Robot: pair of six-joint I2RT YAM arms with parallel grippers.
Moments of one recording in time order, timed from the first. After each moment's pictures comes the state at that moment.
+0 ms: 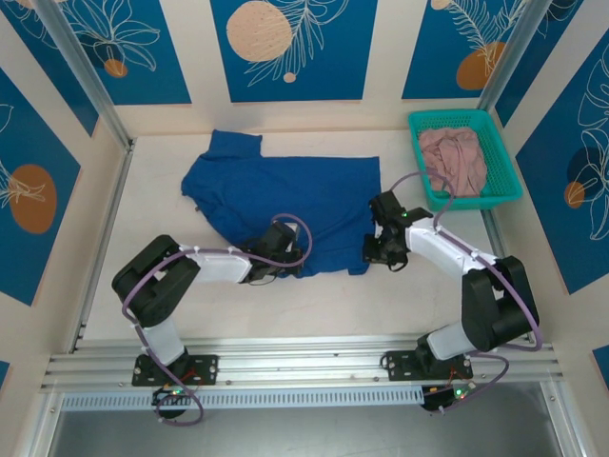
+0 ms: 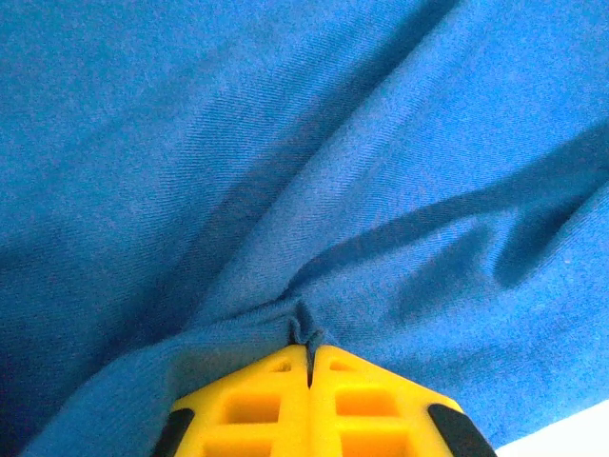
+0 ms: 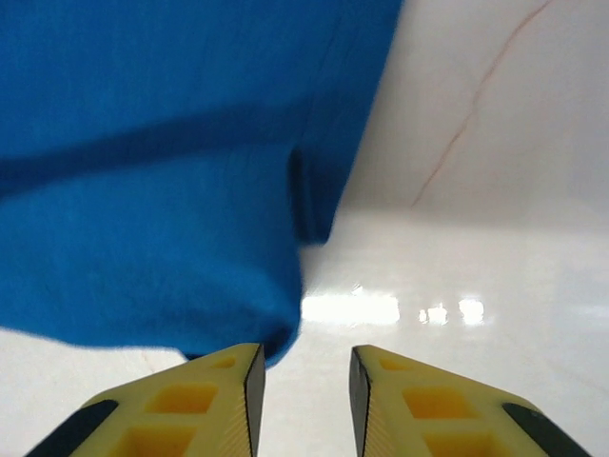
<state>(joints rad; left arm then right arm) -0.78 1.75 0.82 0.05 0.04 -0.61 0.39 1.45 0.90 -0.81 -0.07 0.45</state>
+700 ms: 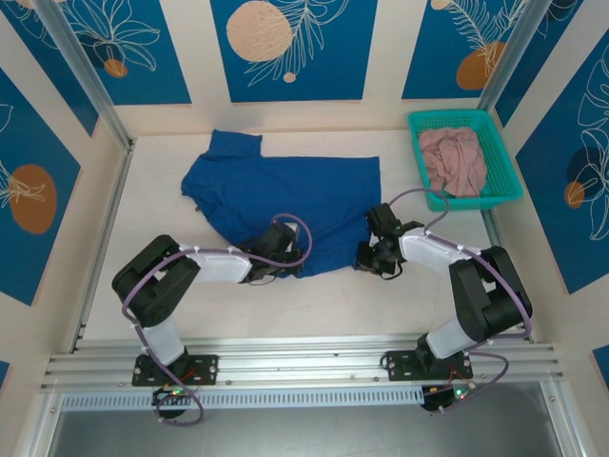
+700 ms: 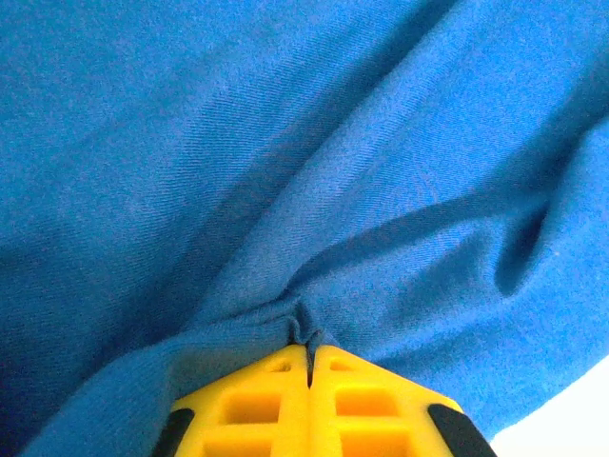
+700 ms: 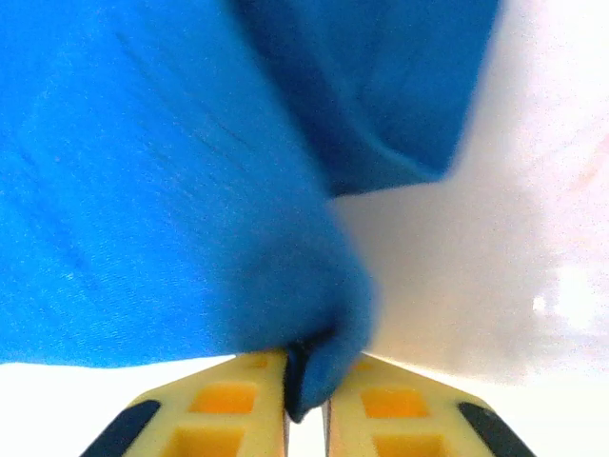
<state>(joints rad) -0.78 1.75 0.82 0.05 0.04 -0.61 0.37 1.51 0.80 -0.59 -0.16 0.59</state>
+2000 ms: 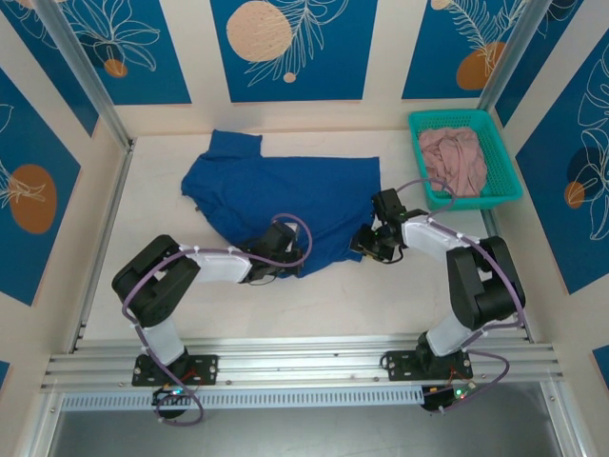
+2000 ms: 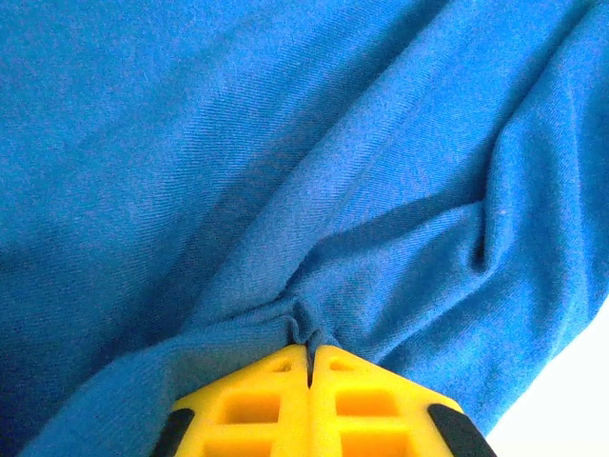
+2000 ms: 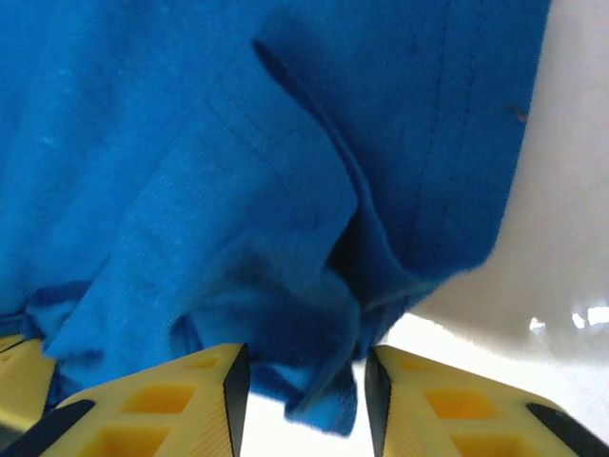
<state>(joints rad) -0.78 1.75 0.82 0.05 0.04 -0.60 0.30 1.60 0.89 -0.53 -0.26 0.64</state>
